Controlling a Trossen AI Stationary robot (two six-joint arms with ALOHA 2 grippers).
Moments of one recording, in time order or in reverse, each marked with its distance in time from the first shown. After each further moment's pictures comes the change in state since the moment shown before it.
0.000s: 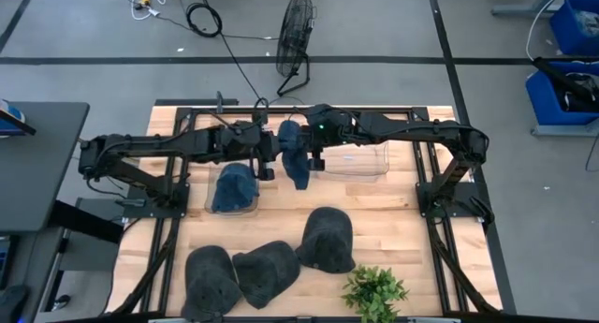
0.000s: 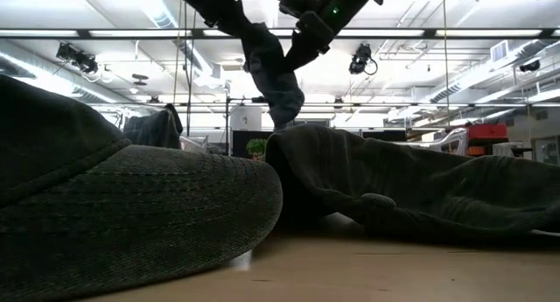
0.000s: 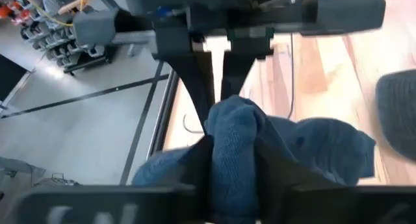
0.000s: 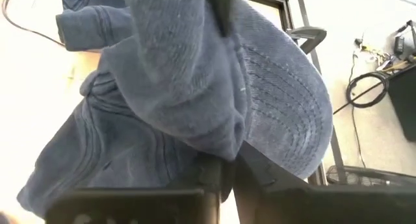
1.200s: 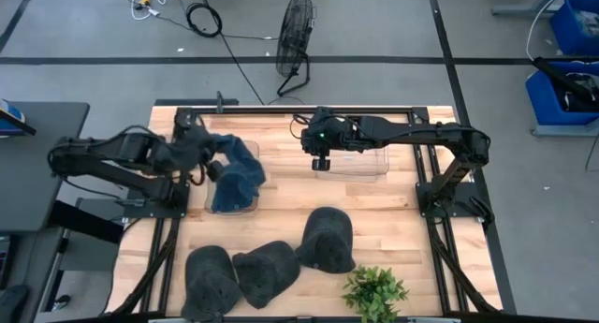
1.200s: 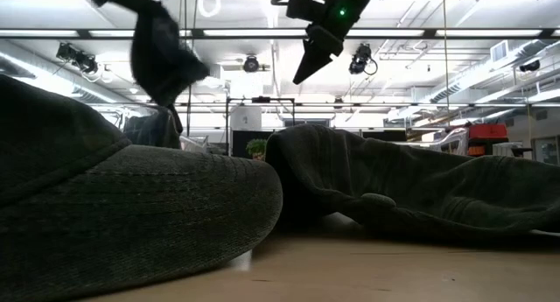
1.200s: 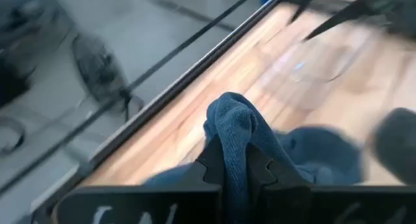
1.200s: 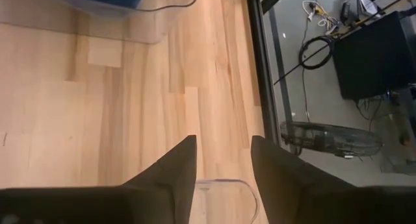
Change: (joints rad) left arm -0.265 -0.442 -0.015 -0.701 -0.464 -0.885; right arm 0.040 -0.016 0.000 -0.122 0.264 -0.001
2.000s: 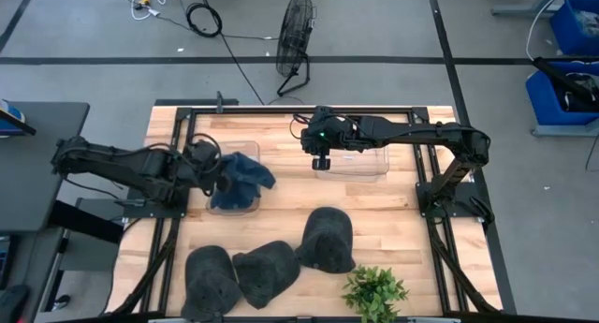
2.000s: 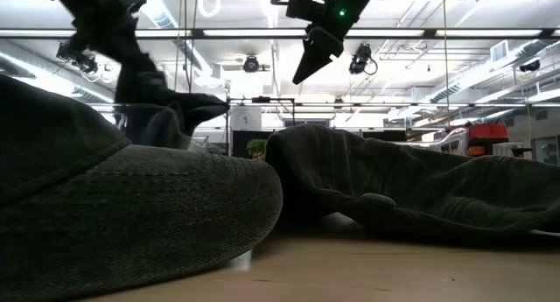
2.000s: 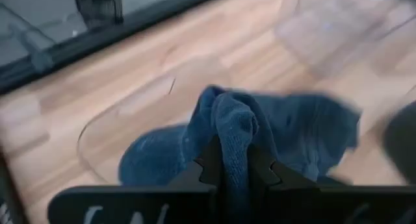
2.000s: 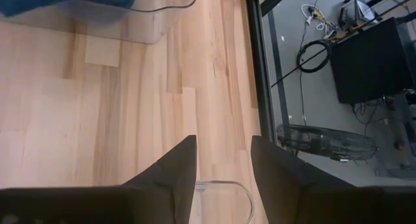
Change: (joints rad) left arm -0.049 0.008 -0.258 0.039 0.070 -0.438; right arm 0.000 0.000 0.000 0.007 0.000 -0.028
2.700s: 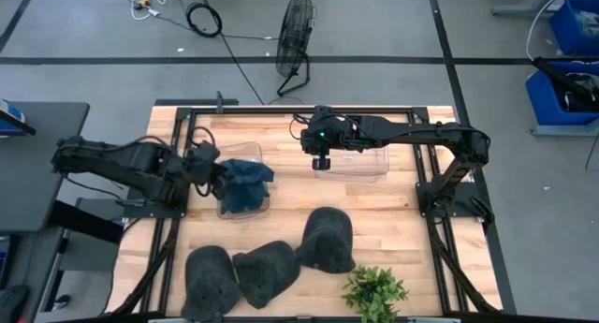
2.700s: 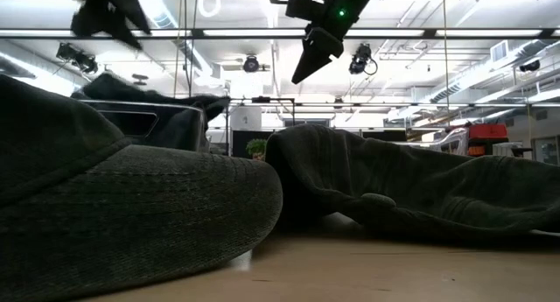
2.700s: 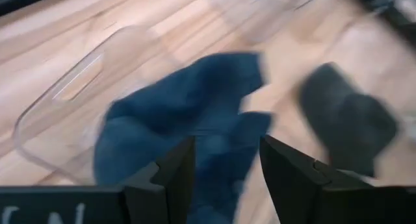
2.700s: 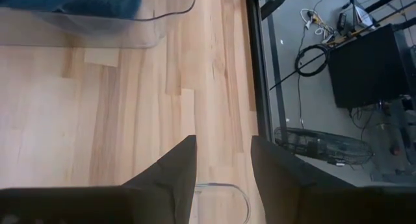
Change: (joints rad) left arm -0.006 0.002 0.135 0.004 0.251 0.038; right arm 0.000 0.001 0.000 0.008 0.000 -0.026
